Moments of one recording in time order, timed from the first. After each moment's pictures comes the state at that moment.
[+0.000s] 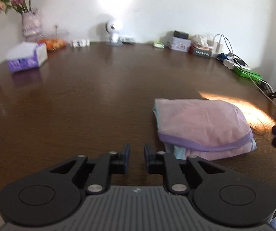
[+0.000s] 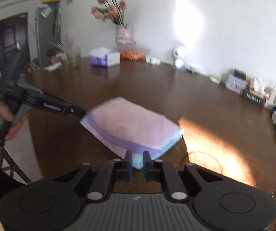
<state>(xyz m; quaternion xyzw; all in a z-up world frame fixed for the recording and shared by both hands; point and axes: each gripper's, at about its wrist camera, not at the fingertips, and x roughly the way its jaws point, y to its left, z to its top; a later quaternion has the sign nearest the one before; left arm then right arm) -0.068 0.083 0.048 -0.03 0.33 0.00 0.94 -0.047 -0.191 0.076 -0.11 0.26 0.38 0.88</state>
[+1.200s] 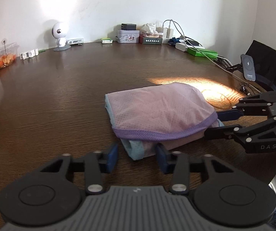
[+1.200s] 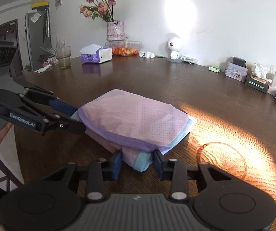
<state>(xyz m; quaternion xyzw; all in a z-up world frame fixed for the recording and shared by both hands) -0.057 0.059 0.032 0.03 0.35 -0.16 0.92 -0.032 -0.163 0.029 -0.10 0.29 0.34 0.89</state>
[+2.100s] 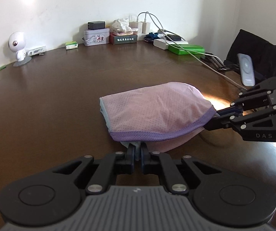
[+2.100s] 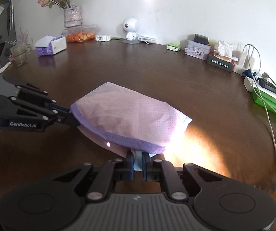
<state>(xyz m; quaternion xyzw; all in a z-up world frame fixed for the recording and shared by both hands) 0.076 -0.003 0.038 0.07 0.36 -0.23 0.90 0.067 -0.196 0.056 -0.11 0.37 0.24 0.89</state>
